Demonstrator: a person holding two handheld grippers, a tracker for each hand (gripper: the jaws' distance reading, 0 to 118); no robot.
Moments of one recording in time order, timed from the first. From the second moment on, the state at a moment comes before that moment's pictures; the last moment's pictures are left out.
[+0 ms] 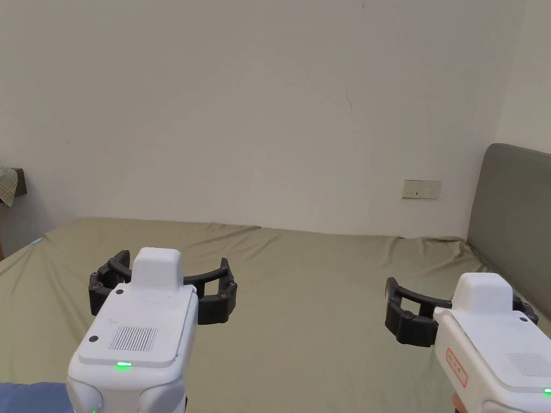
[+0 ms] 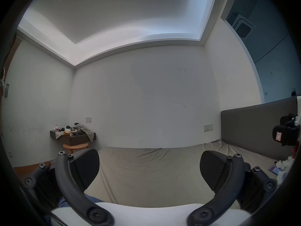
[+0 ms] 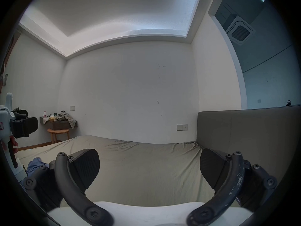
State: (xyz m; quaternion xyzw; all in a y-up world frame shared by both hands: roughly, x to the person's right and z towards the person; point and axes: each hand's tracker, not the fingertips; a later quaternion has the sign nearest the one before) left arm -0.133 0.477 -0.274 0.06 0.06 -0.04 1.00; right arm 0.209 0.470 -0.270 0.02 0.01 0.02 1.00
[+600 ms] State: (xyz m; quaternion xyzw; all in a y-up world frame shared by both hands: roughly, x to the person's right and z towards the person) left arm -0.130 0.477 -0.269 0.06 0.06 -0.05 1.00; right arm 0.207 0.470 -0.269 0.02 0.01 0.02 1.00
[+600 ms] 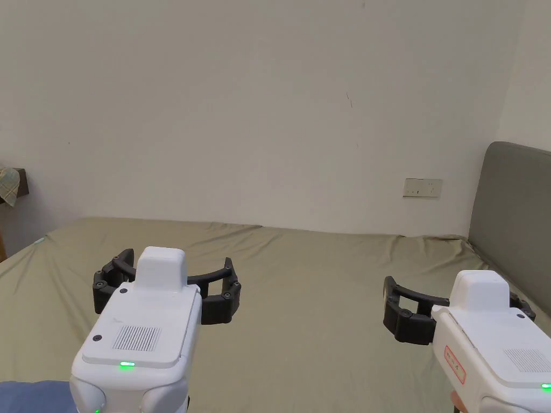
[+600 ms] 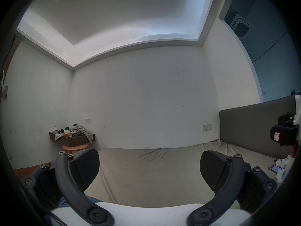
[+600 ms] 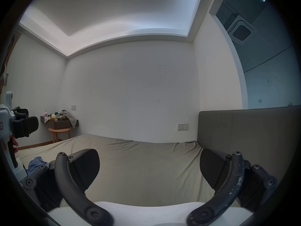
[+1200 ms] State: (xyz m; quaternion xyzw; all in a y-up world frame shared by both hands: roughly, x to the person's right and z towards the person) left arm -0.129 0.475 -0.268 0.06 0.05 -0.05 1.00; right arm 0.208 0.469 -0.269 0.02 0.02 0.02 1.00
